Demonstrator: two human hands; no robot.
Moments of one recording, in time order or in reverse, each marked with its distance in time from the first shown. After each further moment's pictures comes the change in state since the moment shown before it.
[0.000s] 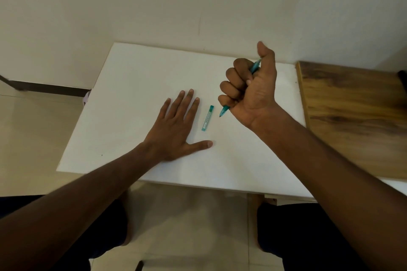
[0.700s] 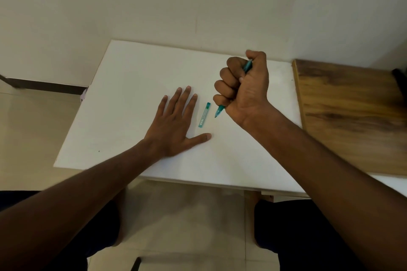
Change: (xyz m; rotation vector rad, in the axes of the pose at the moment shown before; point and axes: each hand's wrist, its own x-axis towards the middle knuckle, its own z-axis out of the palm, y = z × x) left_hand 0.006 0.005 0.009 0.005 0.030 -0.061; right_hand -0.008 0.005 0.007 -0.011 0.053 0.008
